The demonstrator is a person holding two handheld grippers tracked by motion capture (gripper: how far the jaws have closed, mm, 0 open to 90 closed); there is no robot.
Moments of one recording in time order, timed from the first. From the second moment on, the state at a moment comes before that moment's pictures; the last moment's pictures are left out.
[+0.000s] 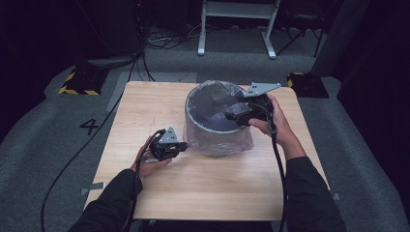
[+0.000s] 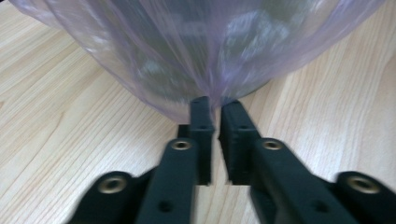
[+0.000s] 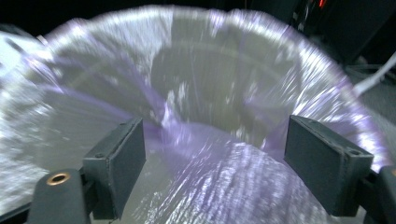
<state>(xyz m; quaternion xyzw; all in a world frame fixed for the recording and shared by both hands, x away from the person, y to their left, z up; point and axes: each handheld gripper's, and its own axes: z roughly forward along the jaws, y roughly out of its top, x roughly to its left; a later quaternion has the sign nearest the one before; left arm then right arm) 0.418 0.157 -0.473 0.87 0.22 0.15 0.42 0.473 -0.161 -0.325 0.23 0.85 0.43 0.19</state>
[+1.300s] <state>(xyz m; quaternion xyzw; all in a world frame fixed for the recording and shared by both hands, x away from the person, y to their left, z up) 0.347 0.192 -0.503 0.89 0.24 0.10 0.38 0.497 -0.146 -0.318 0.28 0.86 0.38 0.17</state>
